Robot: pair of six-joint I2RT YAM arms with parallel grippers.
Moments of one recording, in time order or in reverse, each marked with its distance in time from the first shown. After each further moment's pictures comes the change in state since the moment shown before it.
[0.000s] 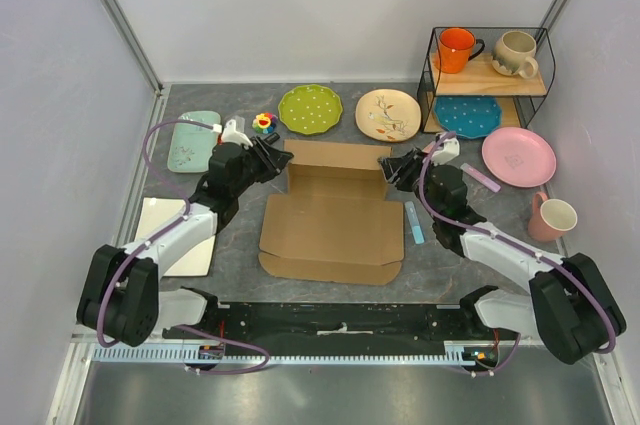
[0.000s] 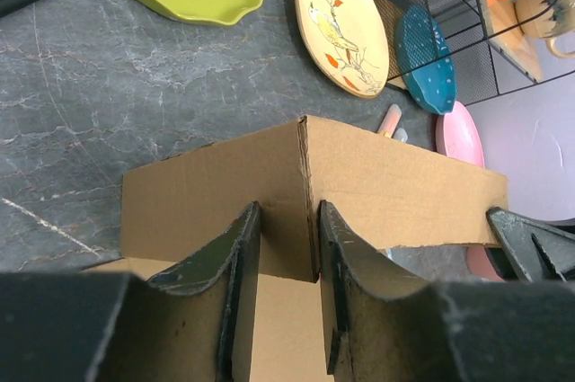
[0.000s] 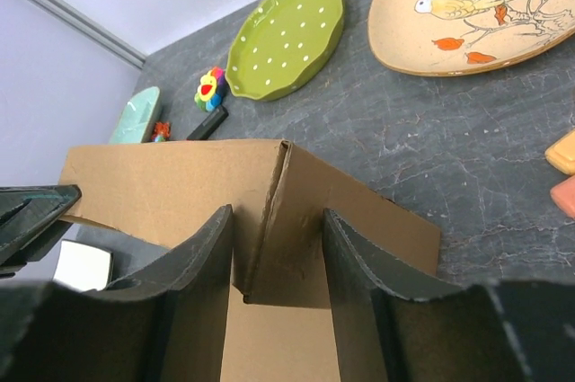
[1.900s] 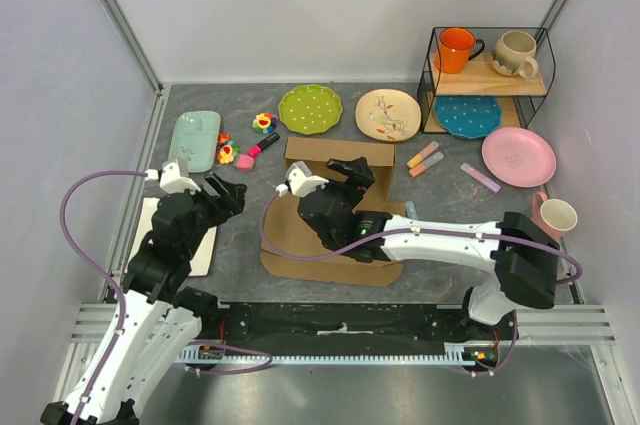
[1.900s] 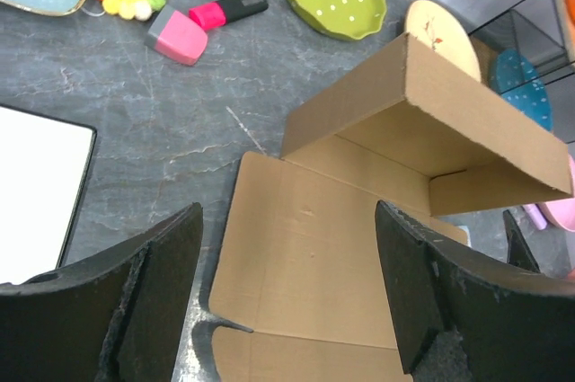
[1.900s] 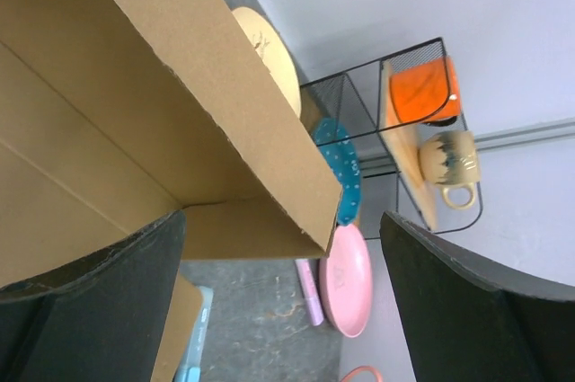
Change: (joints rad) left arm 0.006 -0.776 0.003 -0.777 -0.318 0.112; right arm 0.750 0.353 0.603 -0.597 1.055 -1.165
